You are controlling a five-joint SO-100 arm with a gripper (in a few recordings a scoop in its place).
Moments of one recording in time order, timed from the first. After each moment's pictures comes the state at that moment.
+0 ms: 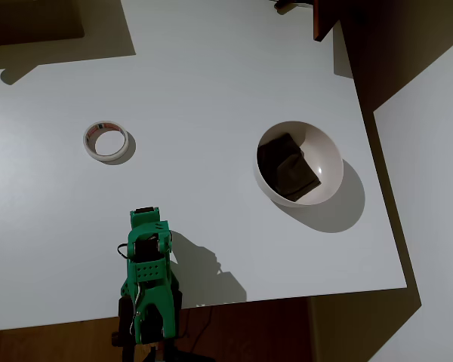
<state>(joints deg) -1.0 194.0 167.8 78.7 -0.2</state>
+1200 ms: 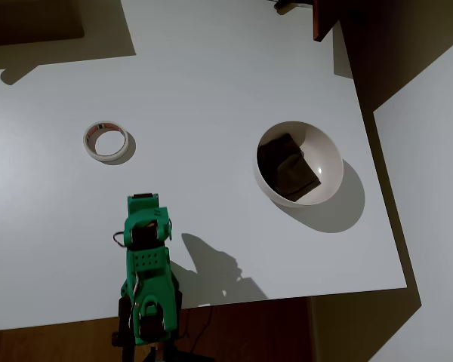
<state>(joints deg) -2.1 169.5 142.4 78.2 4.0</state>
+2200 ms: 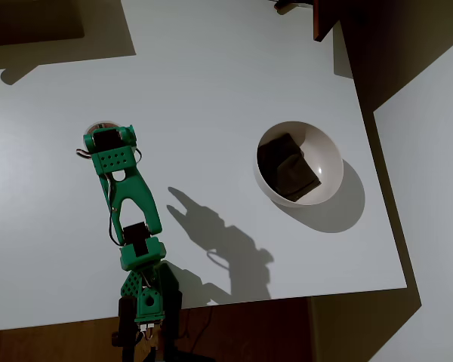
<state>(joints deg) -14.0 95.9 75.2 91.4 10.3</state>
